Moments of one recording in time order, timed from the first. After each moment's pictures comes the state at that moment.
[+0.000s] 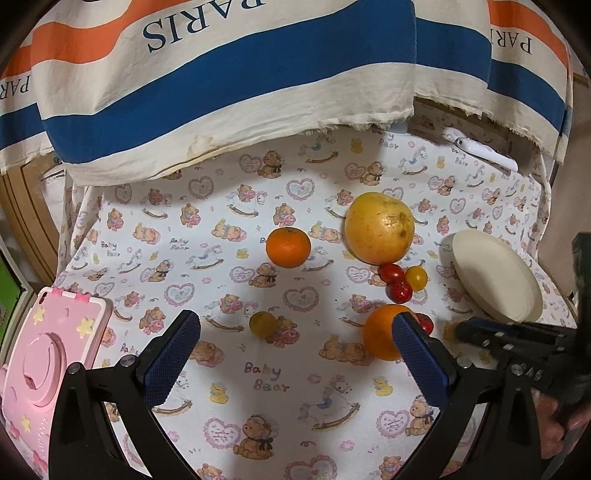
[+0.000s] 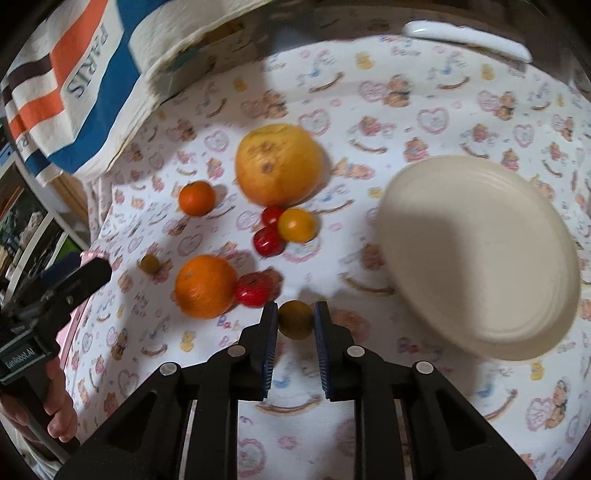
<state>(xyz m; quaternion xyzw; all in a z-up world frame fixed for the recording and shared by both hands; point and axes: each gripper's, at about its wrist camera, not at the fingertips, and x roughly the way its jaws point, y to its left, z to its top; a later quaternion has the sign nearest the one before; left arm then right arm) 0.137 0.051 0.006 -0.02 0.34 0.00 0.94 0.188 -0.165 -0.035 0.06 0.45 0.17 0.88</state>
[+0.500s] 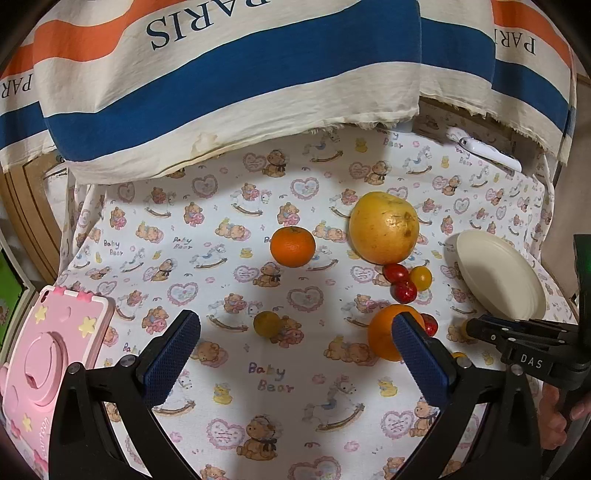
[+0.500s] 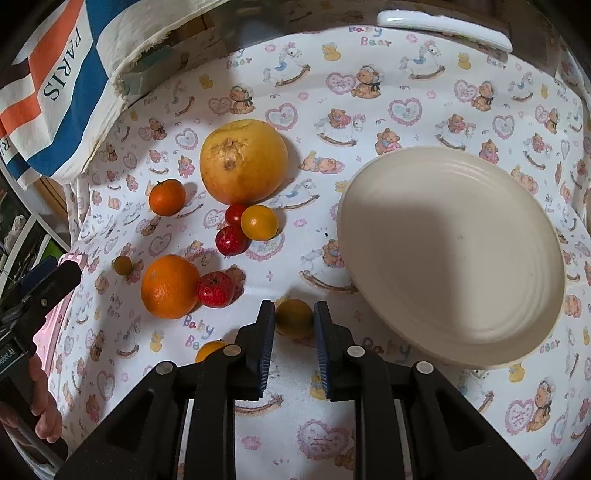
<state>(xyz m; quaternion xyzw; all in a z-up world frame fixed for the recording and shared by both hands) 0.138 0.052 0.006 -0.02 0.35 0.01 0.94 0.196 -0.175 -0.041 0.05 0.46 0.14 0.87</state>
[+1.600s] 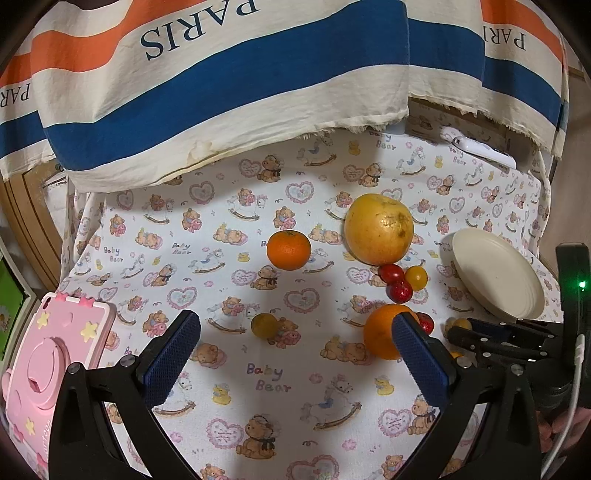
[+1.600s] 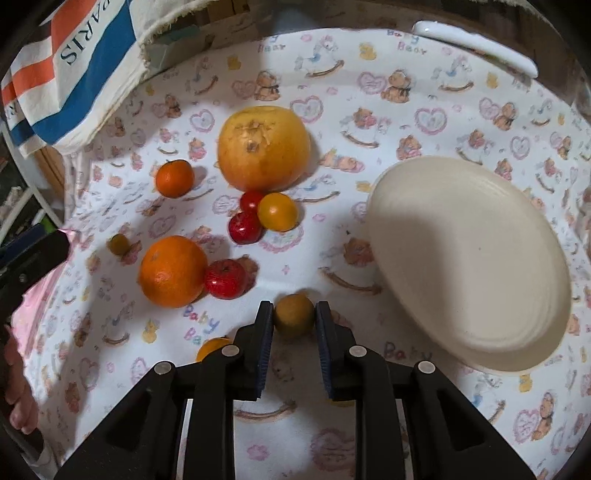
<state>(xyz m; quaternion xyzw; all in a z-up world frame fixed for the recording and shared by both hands) 0.135 0.047 0.009 -0.01 0.34 0.01 0.94 0.193 -0.152 -0.052 -0.01 0.45 0.15 0.88</state>
